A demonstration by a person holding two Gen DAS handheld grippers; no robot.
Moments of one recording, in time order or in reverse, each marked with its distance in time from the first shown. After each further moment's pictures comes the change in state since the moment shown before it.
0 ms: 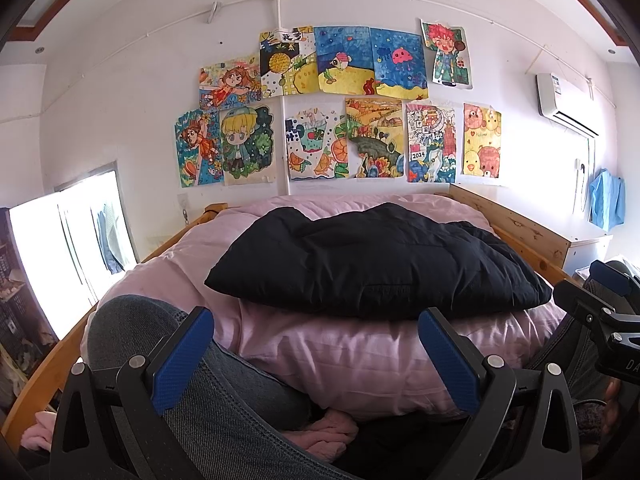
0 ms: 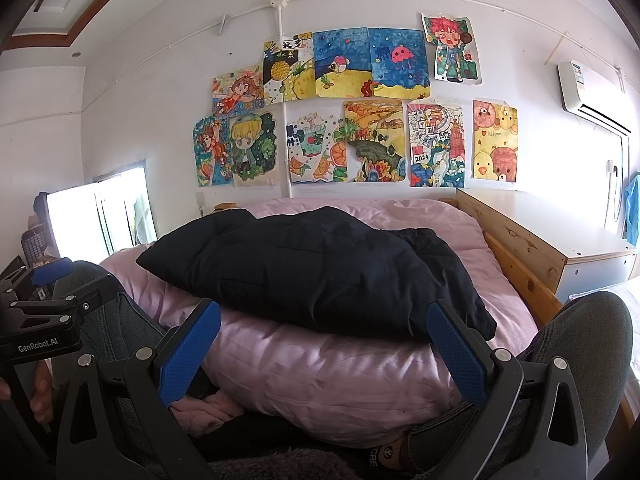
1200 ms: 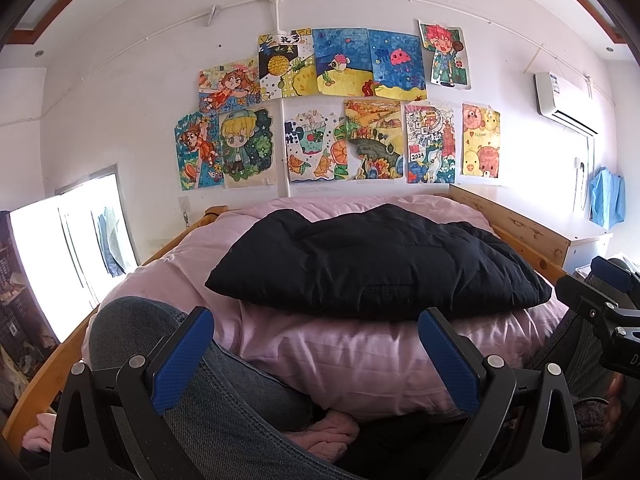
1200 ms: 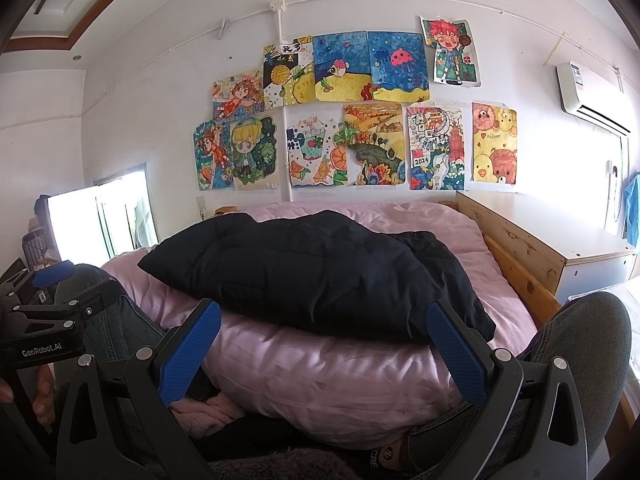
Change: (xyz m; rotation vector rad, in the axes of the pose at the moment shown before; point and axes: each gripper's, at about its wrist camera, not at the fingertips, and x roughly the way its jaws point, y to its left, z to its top) left arm -0.001 0.003 0.000 0.008 -0.007 -0.003; right arm -0.002 0.006 0.002 0.003 -0.012 -0.001
